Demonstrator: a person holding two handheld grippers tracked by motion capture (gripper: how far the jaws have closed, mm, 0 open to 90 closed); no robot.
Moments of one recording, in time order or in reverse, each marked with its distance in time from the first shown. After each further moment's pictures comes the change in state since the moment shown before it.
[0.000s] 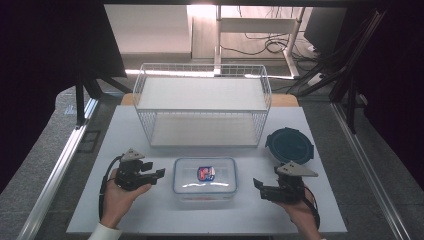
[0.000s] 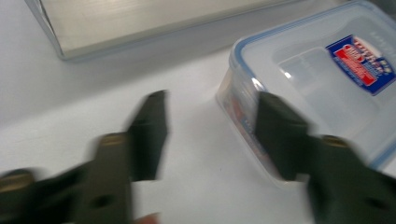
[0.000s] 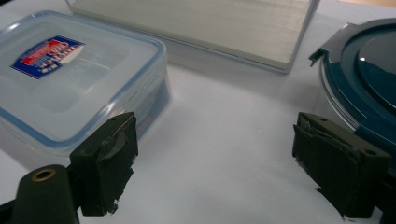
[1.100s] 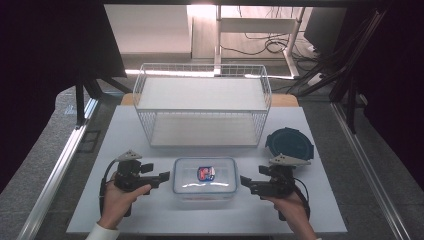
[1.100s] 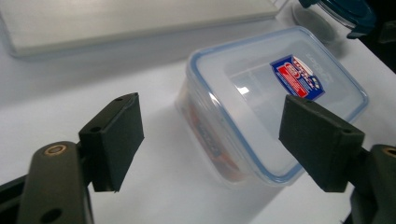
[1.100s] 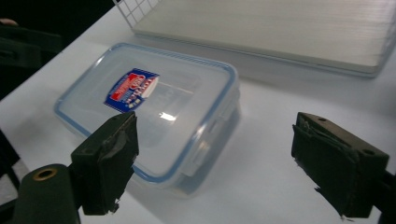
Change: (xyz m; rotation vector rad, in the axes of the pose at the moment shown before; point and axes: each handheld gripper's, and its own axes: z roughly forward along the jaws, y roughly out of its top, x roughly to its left) left arm -0.006 -0.001 -0.004 -0.040 -0.147 -0.102; right arm 0.020 0.029 0.006 0.044 0.203 0.141
